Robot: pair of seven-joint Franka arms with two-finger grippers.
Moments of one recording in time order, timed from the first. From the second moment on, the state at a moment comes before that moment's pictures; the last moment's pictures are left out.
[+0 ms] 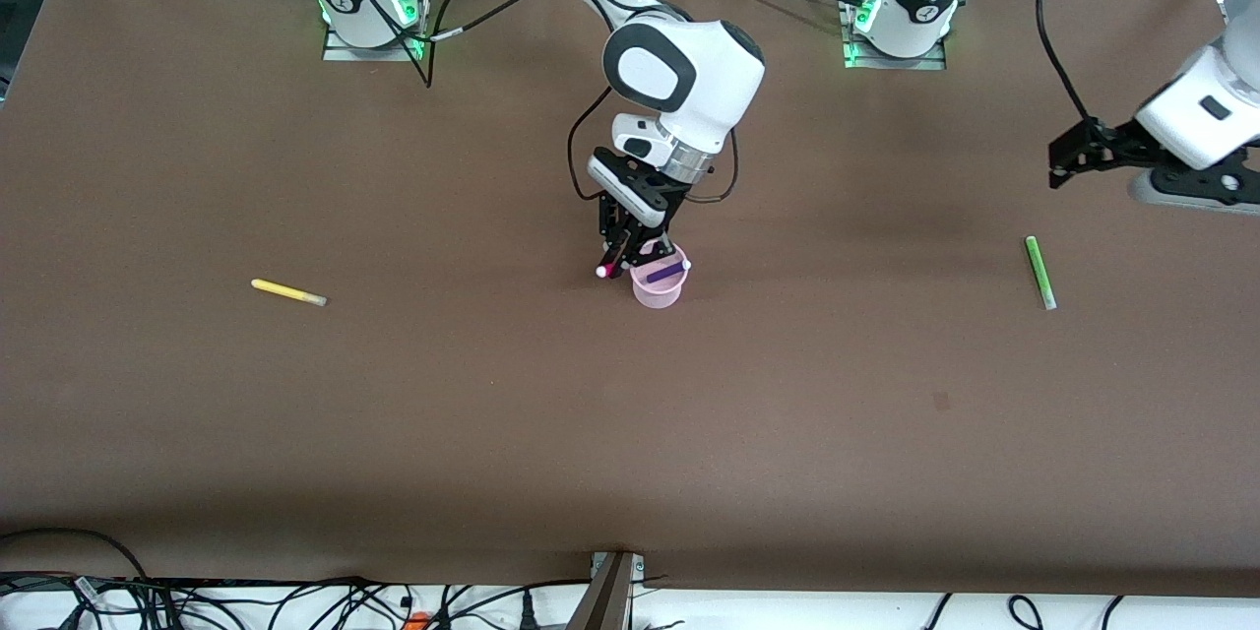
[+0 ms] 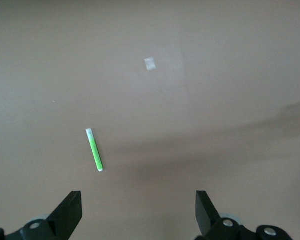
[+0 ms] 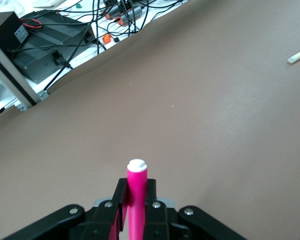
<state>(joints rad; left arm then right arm) 0.01 0.00 -0.02 -1.68 0.05 1.68 0.09 1.06 0.84 -0.15 -1.16 -0.70 1.87 2.06</state>
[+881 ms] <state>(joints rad) 0.00 -0.01 0.03 -1.67 0.05 1.72 0.08 1.10 0.89 -0.17 -1.16 -0.77 1.86 2.12</state>
